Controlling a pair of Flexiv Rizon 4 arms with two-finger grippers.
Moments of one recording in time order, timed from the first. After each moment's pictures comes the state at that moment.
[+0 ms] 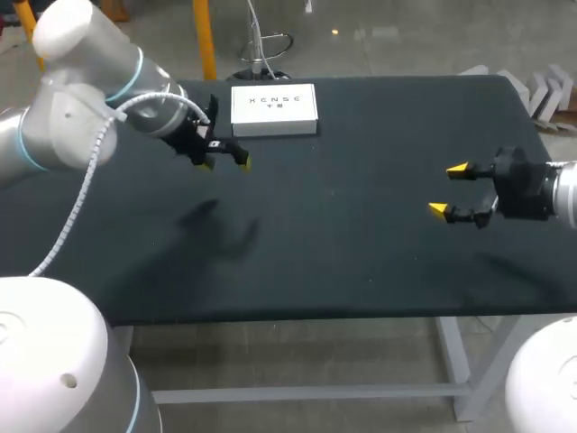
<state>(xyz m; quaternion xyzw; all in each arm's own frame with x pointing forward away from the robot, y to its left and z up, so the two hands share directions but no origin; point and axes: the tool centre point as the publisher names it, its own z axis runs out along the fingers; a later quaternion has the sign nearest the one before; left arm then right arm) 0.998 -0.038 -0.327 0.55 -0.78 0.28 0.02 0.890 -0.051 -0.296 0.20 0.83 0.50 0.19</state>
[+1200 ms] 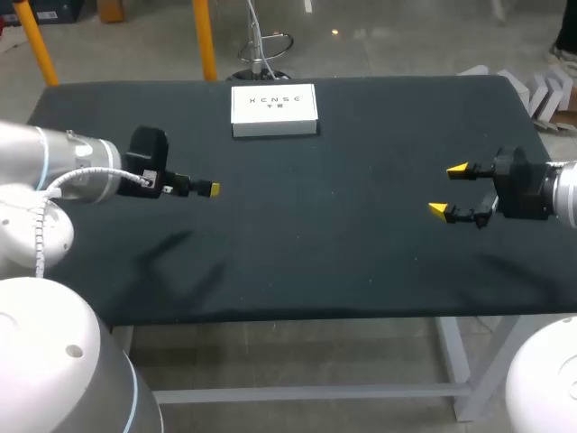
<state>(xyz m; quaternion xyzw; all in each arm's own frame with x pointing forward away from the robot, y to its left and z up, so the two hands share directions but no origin) 0.926 0.006 -0.311 0.45 -0.78 0.44 -0.05 0.889 -0.051 -0.296 0.20 0.83 0.50 0.19</state>
